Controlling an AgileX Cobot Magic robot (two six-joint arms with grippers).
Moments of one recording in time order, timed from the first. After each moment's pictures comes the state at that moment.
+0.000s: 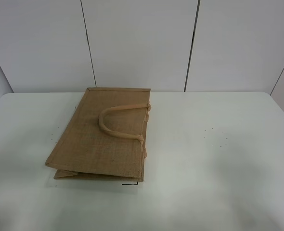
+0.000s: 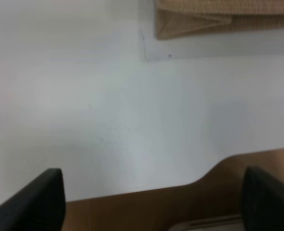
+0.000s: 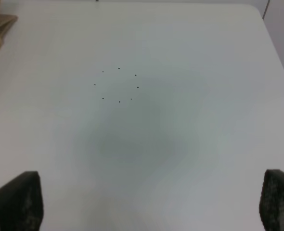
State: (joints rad) left arm -0.08 0.33 -0.50 0.02 1.05 0.00; right arm -0.01 0.00 -0.49 0.03 1.03 -0.07
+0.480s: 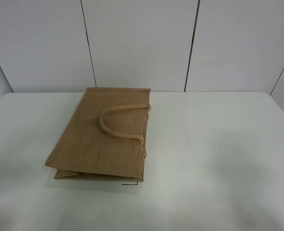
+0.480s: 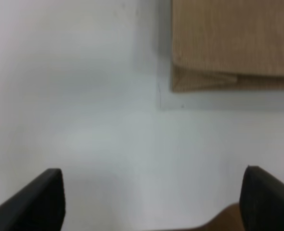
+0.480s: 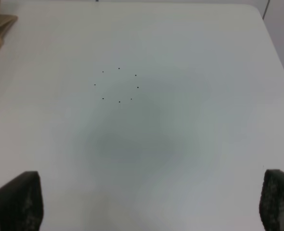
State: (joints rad) left arm -0.02 0.10 -0.50 0.02 1.05 0.00; right arm -0.01 0.00 -0.49 0.03 1.03 -0.07
